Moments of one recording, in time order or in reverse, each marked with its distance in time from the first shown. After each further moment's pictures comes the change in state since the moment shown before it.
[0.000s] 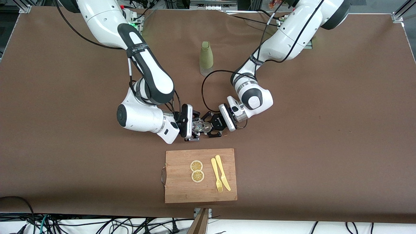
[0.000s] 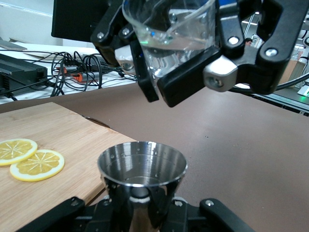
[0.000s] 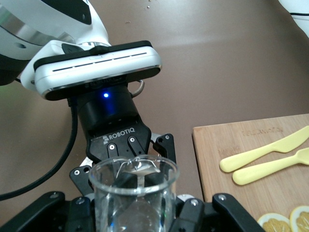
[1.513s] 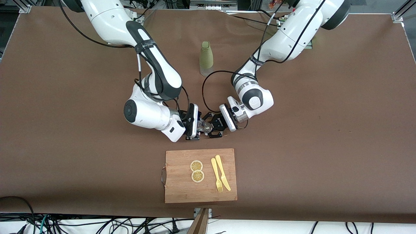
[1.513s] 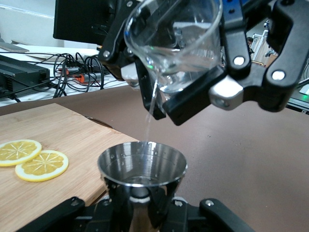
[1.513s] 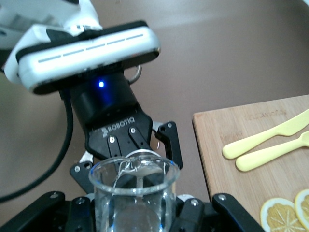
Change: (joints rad) left arm 0.004 0.000 0.001 0.000 -0.001 0.000 0.010; right arm 0.029 0.000 -0.004 0.000 -0.067 0.028 0.117
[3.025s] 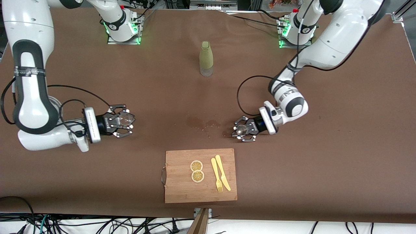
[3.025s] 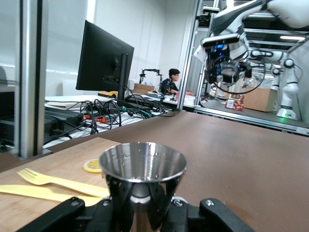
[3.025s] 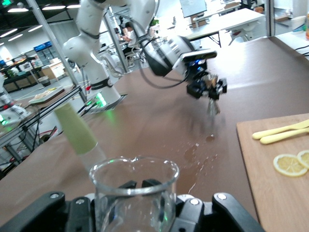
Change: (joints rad) left arm 0.456 -0.106 -0.092 -0.310 0.271 -0.413 0.158; right arm -0.580 -0.050 -0.026 -0.084 0.209 -0.843 -0.578
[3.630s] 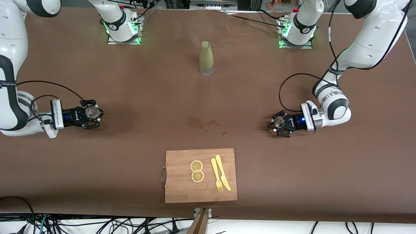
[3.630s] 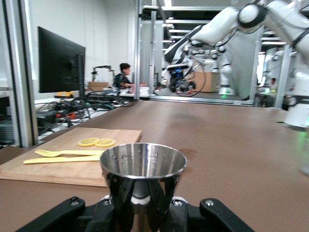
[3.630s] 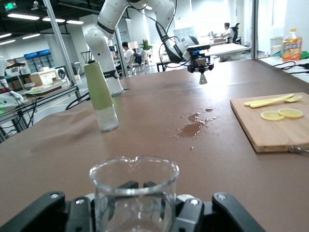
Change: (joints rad) left arm 0.224 -0.024 0.140 -0.055 0.504 -0.333 -0.013; right arm -0.282 0.109 -0.002 -0.110 -0.059 -0.056 -0.366
